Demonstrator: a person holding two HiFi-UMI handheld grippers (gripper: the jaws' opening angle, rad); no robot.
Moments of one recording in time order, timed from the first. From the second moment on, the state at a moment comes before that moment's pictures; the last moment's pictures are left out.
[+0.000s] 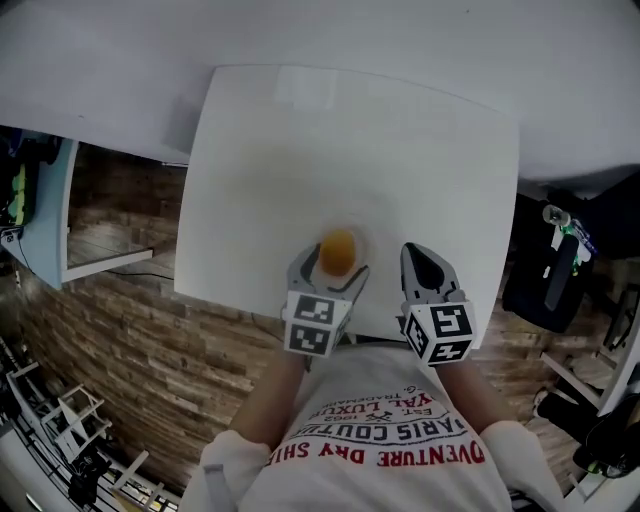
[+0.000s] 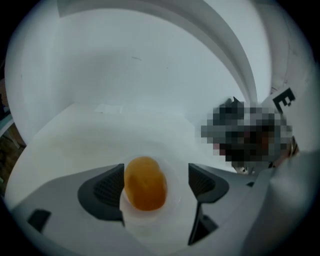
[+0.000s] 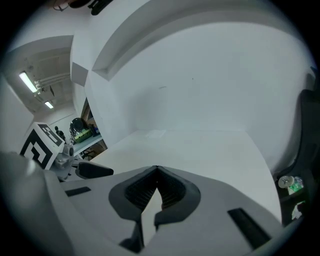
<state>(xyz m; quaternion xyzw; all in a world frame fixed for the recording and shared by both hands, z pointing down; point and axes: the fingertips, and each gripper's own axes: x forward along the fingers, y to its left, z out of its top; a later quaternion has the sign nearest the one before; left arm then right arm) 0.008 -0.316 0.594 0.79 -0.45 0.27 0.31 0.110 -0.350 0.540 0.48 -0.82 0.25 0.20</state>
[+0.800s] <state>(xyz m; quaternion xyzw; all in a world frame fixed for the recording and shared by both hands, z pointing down) 0.006 -0.325 0.655 0.73 -0.48 0.33 0.35 0.134 -0.368 0.570 0.47 -0.81 0.27 0.22</state>
